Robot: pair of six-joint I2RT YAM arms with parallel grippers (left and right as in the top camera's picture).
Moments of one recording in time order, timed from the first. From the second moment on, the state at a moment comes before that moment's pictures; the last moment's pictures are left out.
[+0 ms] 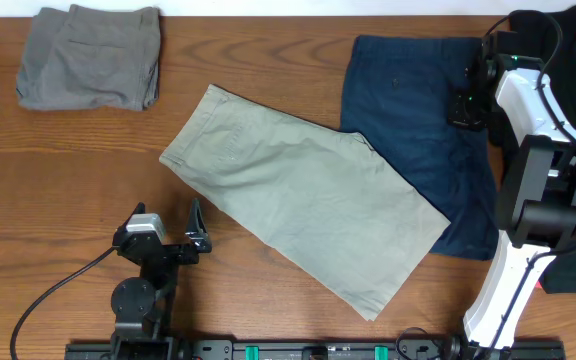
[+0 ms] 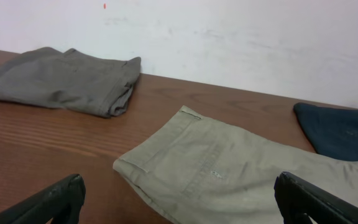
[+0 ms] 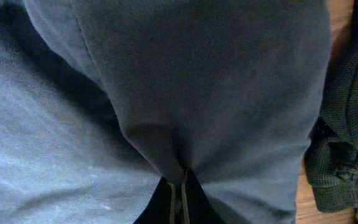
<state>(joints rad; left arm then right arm) -0.05 0.01 0.02 -0.12 -0.02 -0.20 -0.14 2.25 1.77 -0.91 -0.01 0.15</state>
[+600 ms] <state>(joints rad) -0.05 0.01 0.02 -0.12 -0.02 -0.20 -0.36 1.99 1.82 -0.94 0.00 0.10</state>
